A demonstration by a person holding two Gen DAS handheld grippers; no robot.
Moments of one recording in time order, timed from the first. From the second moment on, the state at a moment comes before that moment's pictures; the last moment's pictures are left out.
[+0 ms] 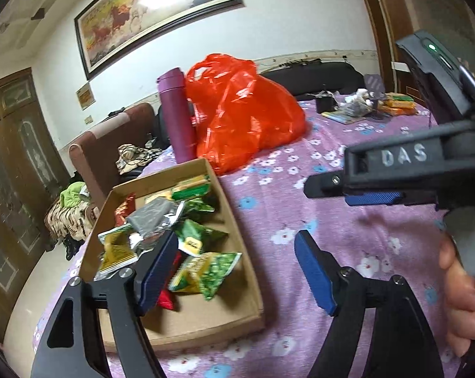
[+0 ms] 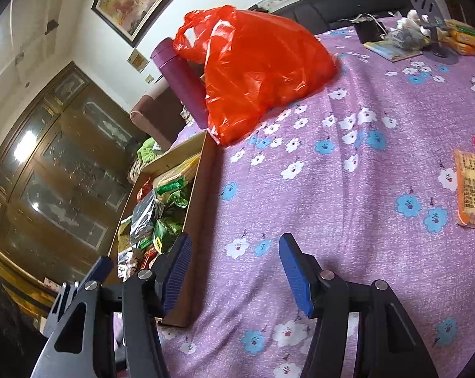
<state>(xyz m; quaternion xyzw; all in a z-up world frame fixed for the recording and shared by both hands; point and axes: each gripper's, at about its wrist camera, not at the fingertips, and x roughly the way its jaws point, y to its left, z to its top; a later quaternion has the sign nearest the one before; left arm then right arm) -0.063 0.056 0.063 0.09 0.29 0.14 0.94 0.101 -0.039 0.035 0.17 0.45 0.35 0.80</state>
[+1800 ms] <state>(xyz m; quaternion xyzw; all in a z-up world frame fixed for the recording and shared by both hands) -0.070 0.058 0.068 0.08 0.29 0.11 0.95 0.184 -0.198 0.027 0.13 0.50 0.15 0.84</state>
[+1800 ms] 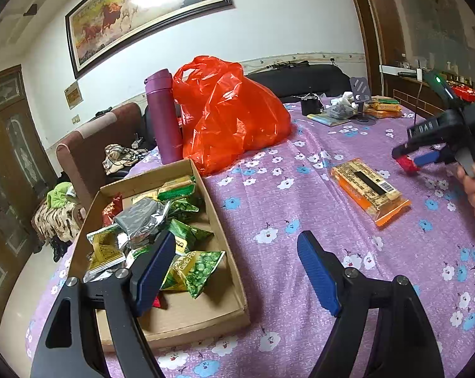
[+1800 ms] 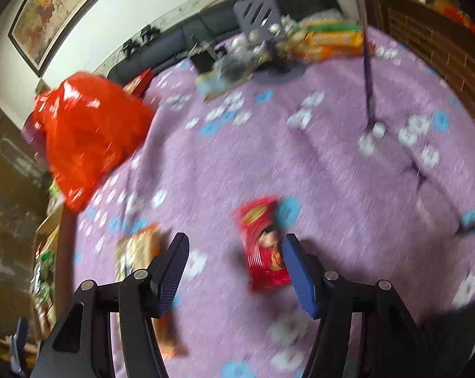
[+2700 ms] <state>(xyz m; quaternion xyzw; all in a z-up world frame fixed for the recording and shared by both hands) 0.103 -0.040 0.040 -0.04 0.49 -0.02 0.87 0.178 -0.209 0.017 0.11 0.46 0.12 0.87</state>
